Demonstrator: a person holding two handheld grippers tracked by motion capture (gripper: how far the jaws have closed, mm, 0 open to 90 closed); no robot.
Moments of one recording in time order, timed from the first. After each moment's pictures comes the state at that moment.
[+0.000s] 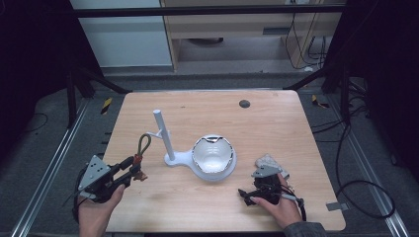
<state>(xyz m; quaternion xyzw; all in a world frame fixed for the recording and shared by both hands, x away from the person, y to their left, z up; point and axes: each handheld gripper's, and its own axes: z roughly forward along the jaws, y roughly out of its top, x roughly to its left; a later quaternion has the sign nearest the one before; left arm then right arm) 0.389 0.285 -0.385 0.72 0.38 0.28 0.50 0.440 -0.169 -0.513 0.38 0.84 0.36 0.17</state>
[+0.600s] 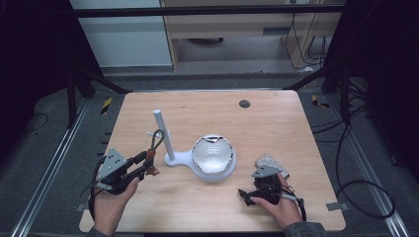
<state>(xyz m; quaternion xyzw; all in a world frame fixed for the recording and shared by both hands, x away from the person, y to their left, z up) 0.411 0.255 -0.387 0.74 0.38 0.27 0.49 0.440 -0.169 -0.513 0.38 0.84 0.36 0.17</state>
